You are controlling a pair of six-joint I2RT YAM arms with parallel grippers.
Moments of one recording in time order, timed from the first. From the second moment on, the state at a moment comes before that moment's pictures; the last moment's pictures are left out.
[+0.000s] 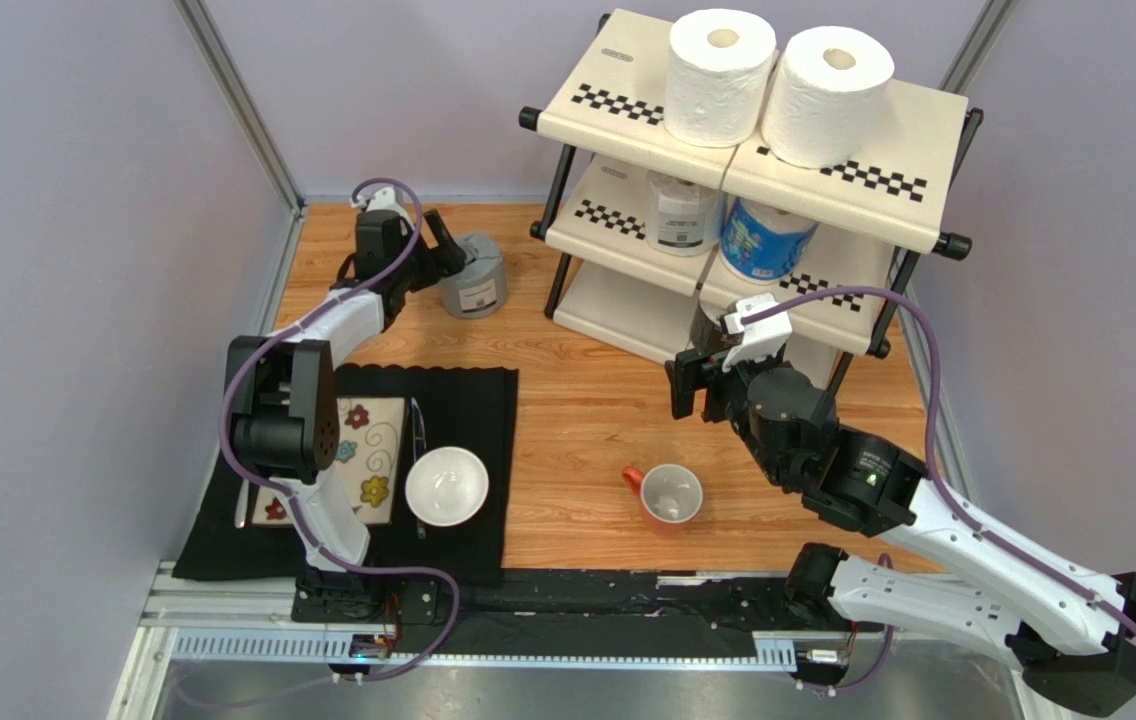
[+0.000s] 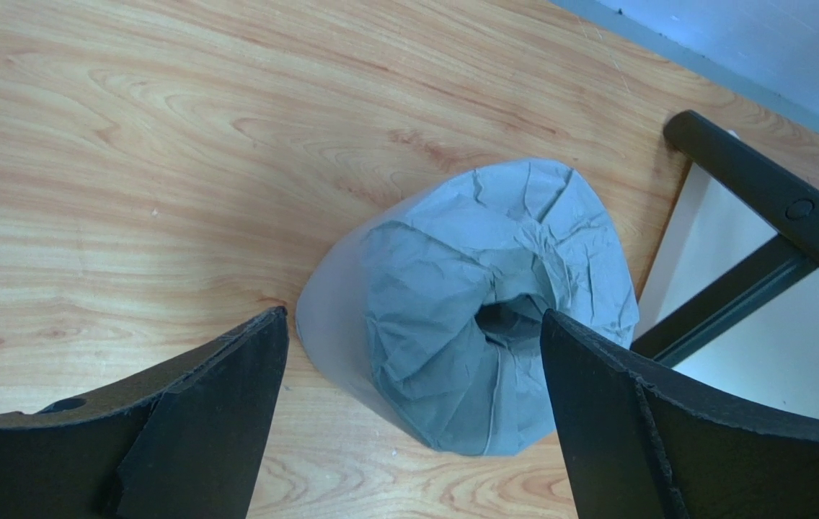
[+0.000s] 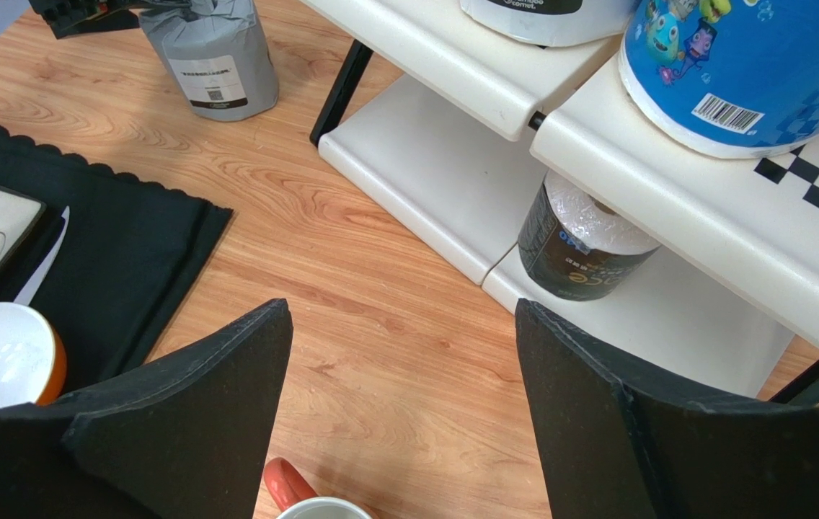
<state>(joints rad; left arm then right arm) -0.08 1.80 1.18 0.12 0.08 -0.47 1.01 0.78 0.91 -0.41 0.65 0.20</state>
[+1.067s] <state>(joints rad) -0.07 1.91 1.27 0.10 0.19 -0.41 1.01 0.76 0.88 -0.41 0.67 0.19</state>
